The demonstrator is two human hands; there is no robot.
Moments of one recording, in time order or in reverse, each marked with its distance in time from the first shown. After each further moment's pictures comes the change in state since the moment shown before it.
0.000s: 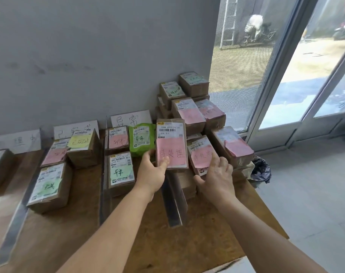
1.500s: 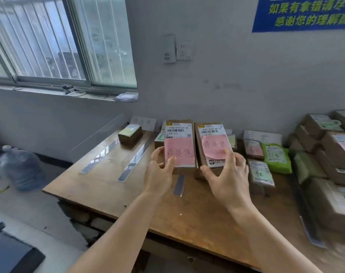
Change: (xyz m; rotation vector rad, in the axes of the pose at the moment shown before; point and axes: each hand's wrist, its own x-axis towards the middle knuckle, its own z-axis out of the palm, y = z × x) left_hand -0.189 -0.086 -0.374 -0.120 0.596 0.056; right_hand -0.261 -0.322 0.026 0.466 -0.015 -0.593
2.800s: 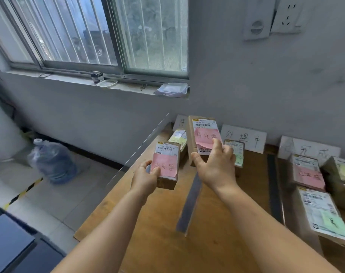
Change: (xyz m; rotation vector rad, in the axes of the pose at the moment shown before) left_hand 0.311 -0.124 -0.201 0.176 0.102 -0.357; right_hand 0.200 -0.153 0.320 -0.021 -0.266 0.059
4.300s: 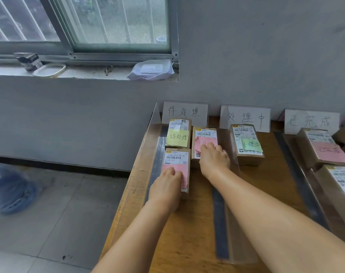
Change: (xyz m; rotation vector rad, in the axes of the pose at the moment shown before) left_hand 0.126 -0.031 0.017 1.054 -0.454 0.662; right_hand 0.112 0.010 0.141 -0.668 -0.197 0.204
